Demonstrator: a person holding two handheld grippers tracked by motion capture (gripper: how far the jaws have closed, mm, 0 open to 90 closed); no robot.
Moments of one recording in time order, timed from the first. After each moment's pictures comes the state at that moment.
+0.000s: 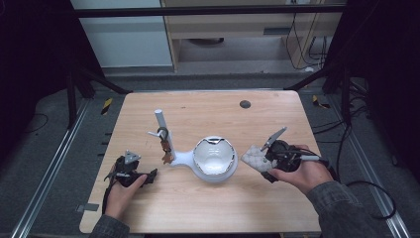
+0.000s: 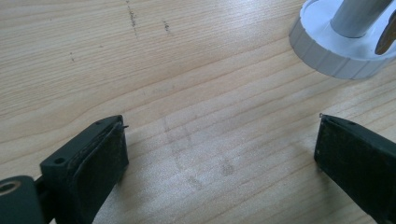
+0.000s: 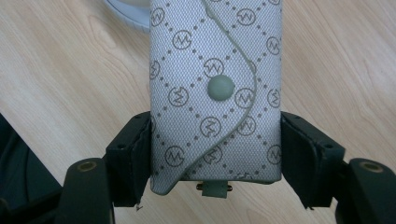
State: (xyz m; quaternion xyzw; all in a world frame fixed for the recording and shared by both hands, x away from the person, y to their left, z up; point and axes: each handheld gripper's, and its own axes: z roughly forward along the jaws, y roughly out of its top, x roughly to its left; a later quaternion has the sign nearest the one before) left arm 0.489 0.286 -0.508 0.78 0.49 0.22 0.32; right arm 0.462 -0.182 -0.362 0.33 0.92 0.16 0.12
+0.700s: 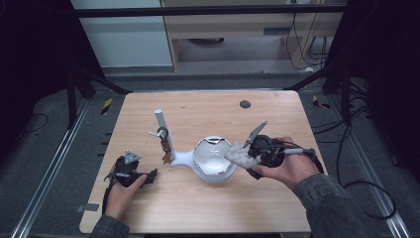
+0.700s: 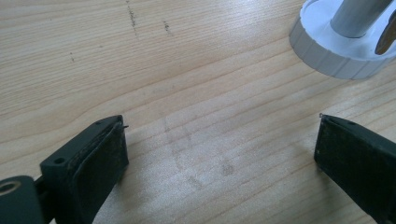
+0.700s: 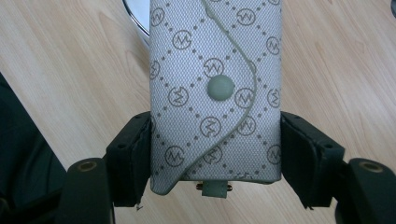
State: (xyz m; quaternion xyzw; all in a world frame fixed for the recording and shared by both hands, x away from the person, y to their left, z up) left arm 0.490 0.286 -0.508 0.78 0.49 0.22 0.32; right arm 0.462 -0.138 -0.334 0.27 0.94 0.16 0.13
